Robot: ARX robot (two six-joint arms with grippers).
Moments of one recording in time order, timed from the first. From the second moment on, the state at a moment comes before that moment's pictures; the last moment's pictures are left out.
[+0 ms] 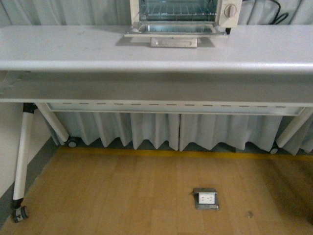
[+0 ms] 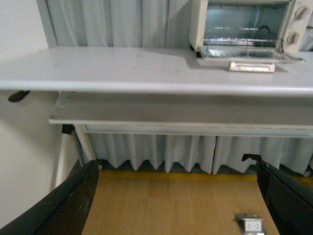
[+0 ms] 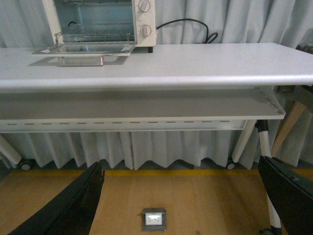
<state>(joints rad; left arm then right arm) 0.00 0.18 0.01 0.19 0.00 -0.02 0.00 0.00 0.01 0.00 0.00 -0.01</state>
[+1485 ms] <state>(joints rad) 0.00 0.18 0.01 0.19 0.00 -0.02 0.00 0.00 0.01 -0.01 0.00 -0.01</state>
